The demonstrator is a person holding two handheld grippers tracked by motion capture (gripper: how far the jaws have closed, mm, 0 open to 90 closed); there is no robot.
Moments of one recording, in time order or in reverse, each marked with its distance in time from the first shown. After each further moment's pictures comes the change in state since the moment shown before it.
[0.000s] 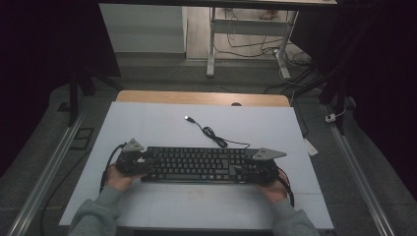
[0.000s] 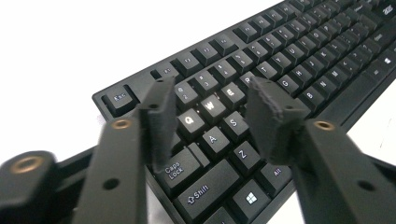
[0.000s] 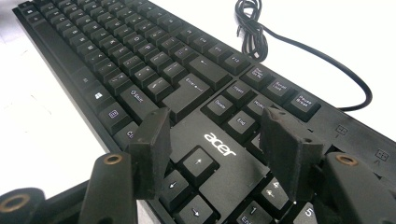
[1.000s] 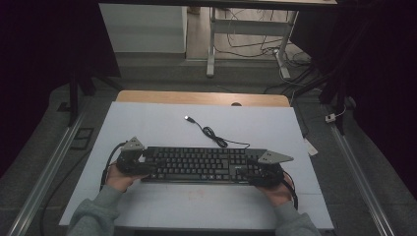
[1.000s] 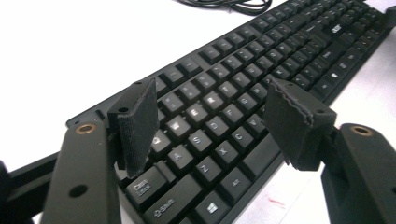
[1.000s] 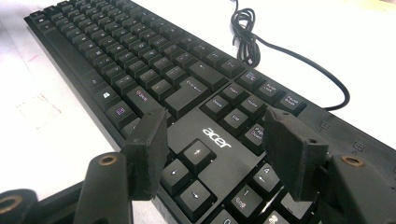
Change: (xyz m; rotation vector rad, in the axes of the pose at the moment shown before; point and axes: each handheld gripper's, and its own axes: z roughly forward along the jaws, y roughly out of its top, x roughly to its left) left arm -0.016 0.013 -0.010 -0.032 -0.074 0.049; right arm 0.002 -0.006 -0.015 -0.046 -0.011 -0.014
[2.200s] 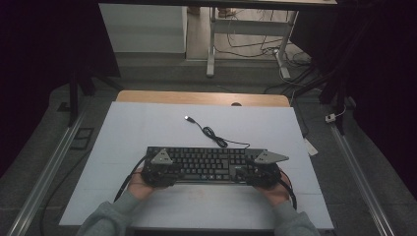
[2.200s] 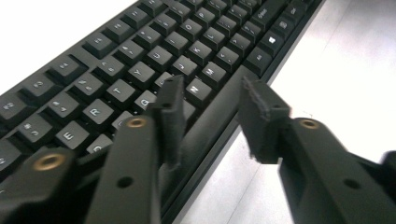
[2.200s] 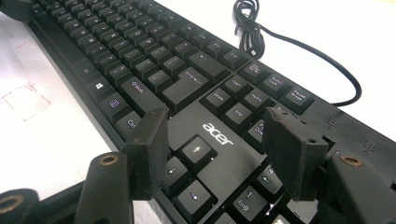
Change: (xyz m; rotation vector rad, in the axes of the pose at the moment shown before) left arm -0.054 0.002 0.046 0.130 -0.107 0.172; right arm 0.001 -0.001 0.009 0.032 -0.007 -0.018
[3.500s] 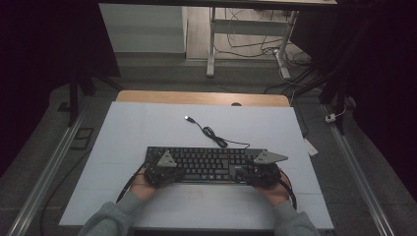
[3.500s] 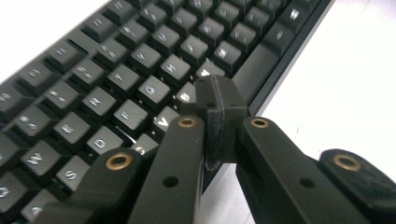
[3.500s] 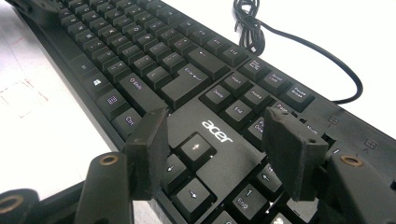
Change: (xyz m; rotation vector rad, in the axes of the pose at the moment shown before) left arm 0.002 -0.002 0.004 0.021 0.046 0.017; right arm 0.000 0.000 0.001 0.014 -0.003 -0.005
